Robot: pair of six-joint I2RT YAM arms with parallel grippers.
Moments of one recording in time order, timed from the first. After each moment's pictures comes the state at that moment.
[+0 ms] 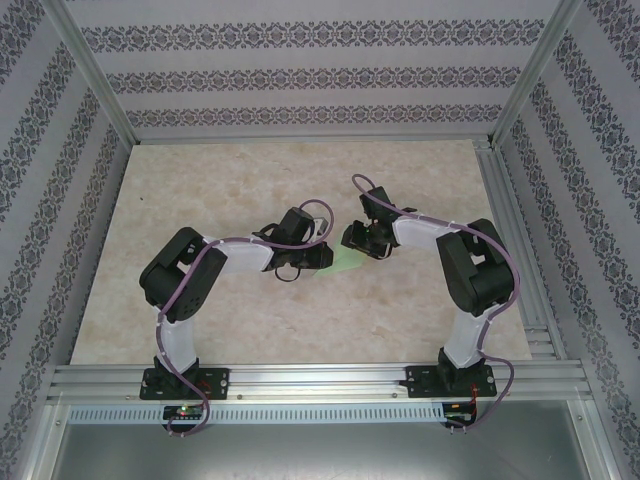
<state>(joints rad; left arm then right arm) -0.66 1.91 1.02 0.03 0.40 -0.60 0.42 1.85 1.06 -0.36 -0.22 0.69</state>
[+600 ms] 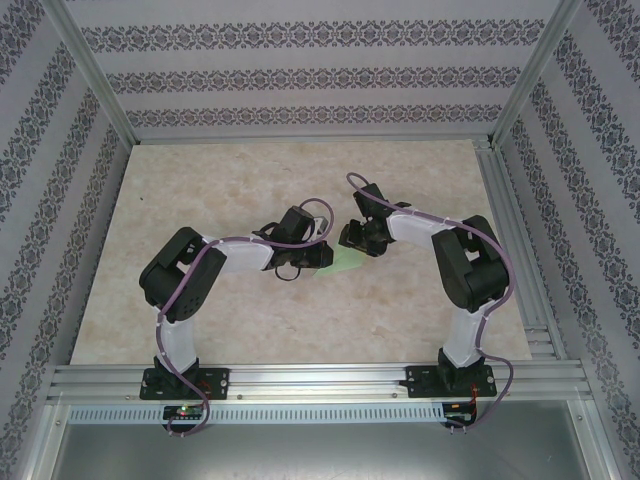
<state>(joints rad) -0.66 1.90 1.03 0.01 0.40 -0.61 0.44 1.90 1.14 -0.45 -0.18 0.69</state>
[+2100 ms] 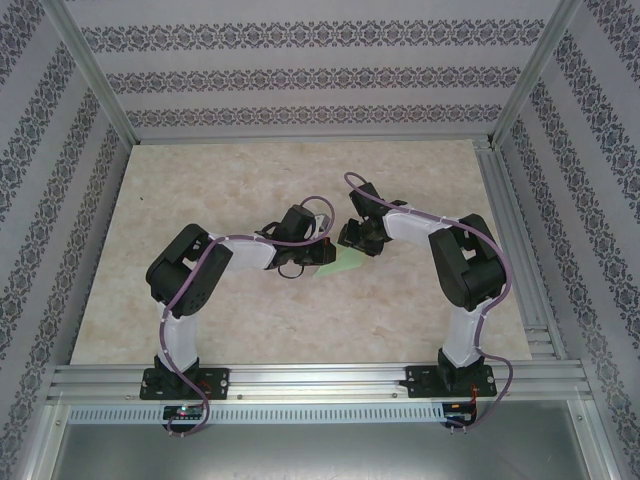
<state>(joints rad) -0.65 1.96 1.05 0.10 0.44 -0.66 0.46 1.92 1.17 -0.49 -0.14 0.73</state>
